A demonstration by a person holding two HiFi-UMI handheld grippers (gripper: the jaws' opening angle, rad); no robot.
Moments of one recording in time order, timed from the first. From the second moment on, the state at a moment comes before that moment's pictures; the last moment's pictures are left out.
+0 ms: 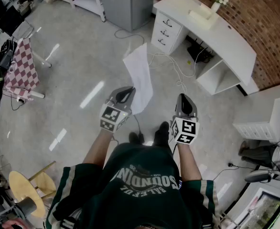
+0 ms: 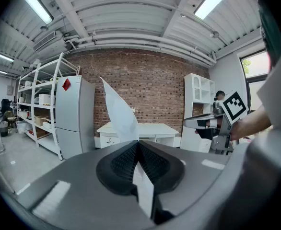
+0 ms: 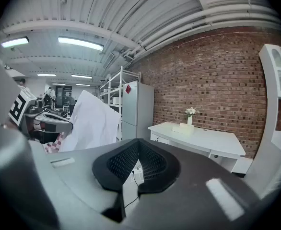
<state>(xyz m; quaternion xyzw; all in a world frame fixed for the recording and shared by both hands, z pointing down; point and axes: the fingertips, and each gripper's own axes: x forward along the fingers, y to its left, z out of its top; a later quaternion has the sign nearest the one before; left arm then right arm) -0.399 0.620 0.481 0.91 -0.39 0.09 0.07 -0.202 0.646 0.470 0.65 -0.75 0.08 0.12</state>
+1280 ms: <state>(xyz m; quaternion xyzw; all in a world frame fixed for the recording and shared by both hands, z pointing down) -0.335 0.472 0.483 0.92 -0.38 0.12 0.07 -0.154 0.501 0.466 0.64 -0.76 0.08 0.10</state>
